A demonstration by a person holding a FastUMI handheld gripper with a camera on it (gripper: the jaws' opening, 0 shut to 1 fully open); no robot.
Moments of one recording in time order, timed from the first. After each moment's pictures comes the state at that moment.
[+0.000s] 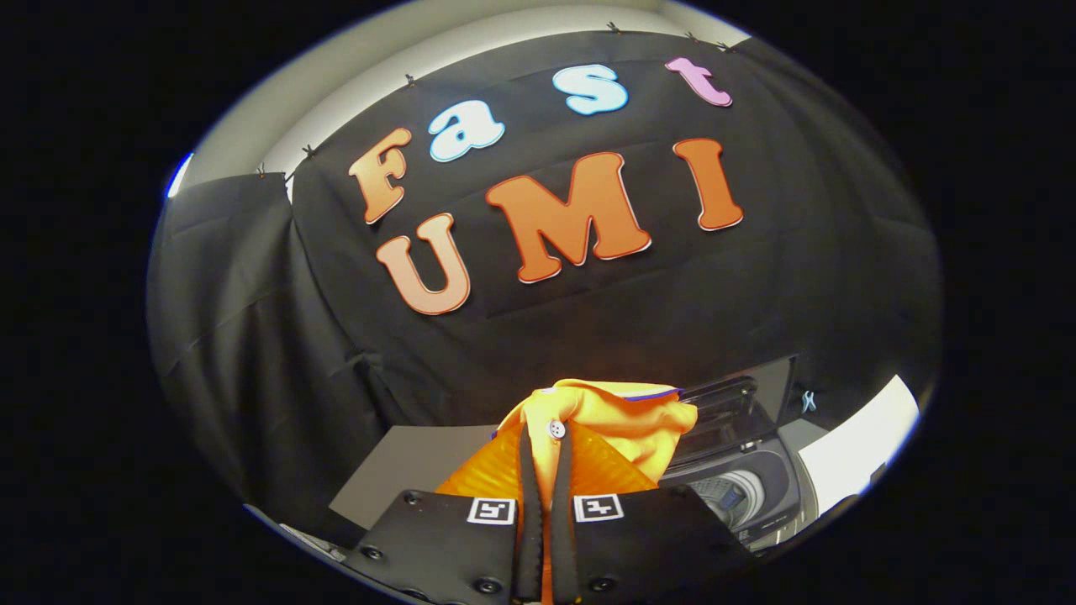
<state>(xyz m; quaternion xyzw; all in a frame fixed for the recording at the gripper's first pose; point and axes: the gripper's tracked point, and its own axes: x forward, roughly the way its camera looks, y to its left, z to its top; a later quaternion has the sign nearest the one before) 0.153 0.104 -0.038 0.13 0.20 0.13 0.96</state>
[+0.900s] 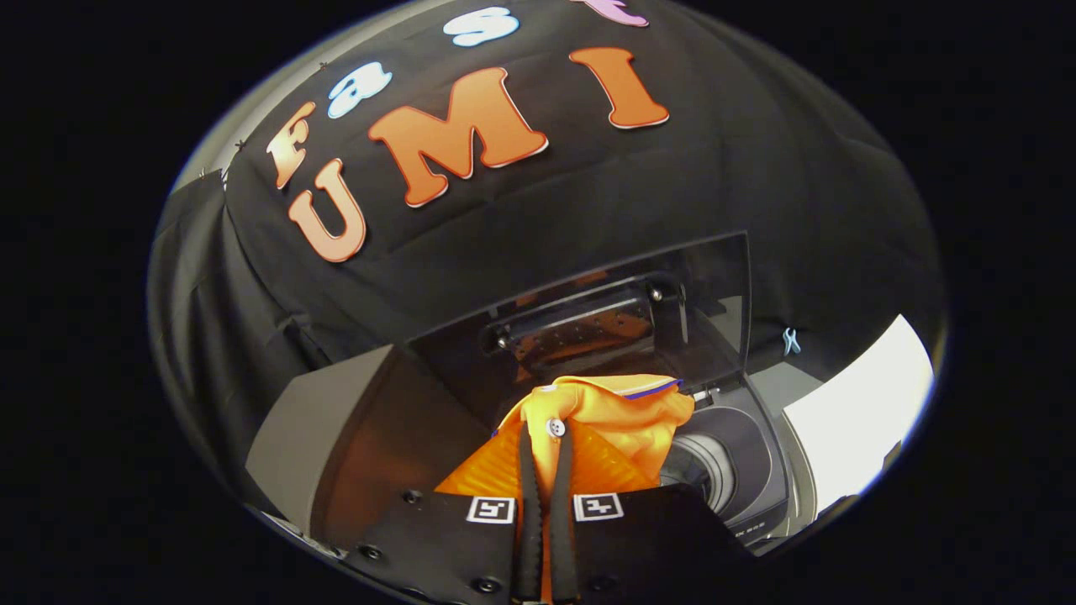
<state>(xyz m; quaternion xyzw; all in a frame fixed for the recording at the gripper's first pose) 0.223 -0.020 -0.266 0.15 0.31 0.09 0.93</state>
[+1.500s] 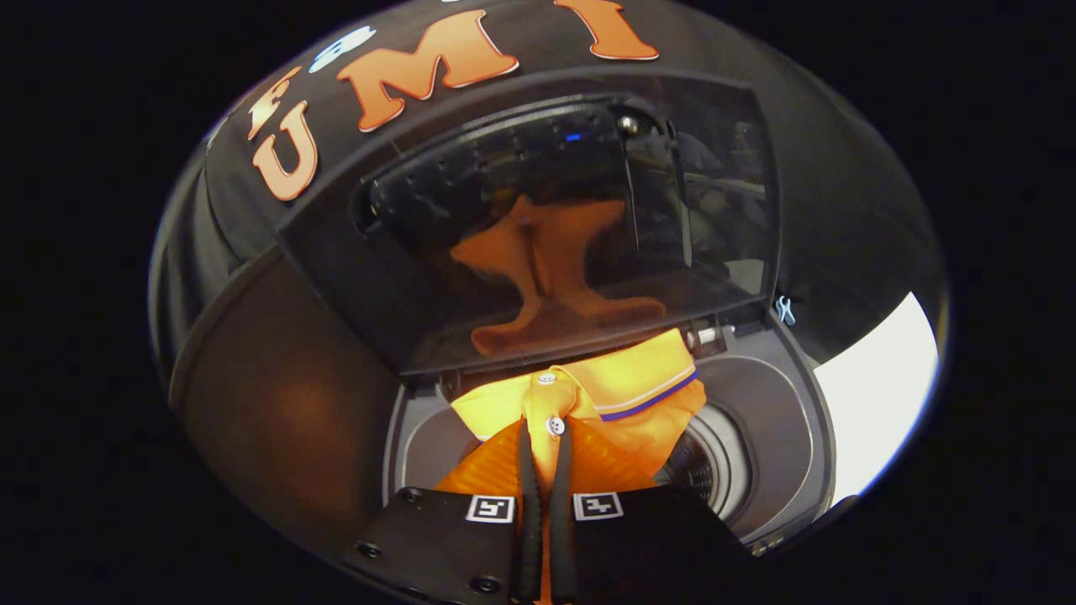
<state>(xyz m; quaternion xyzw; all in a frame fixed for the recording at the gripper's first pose) 0.236 -0.046 -0.434 0.10 0.39 0.07 0.91</state>
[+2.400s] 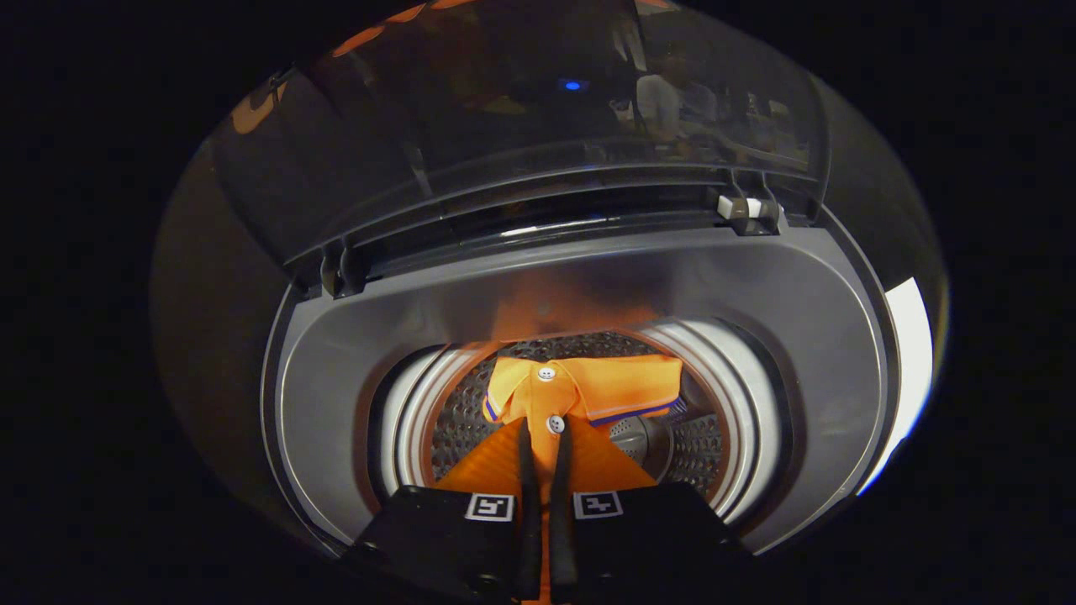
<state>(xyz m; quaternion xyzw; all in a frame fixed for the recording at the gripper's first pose) 0.217 -0.056 -0.526 0.05 0.51 0.03 0.86</state>
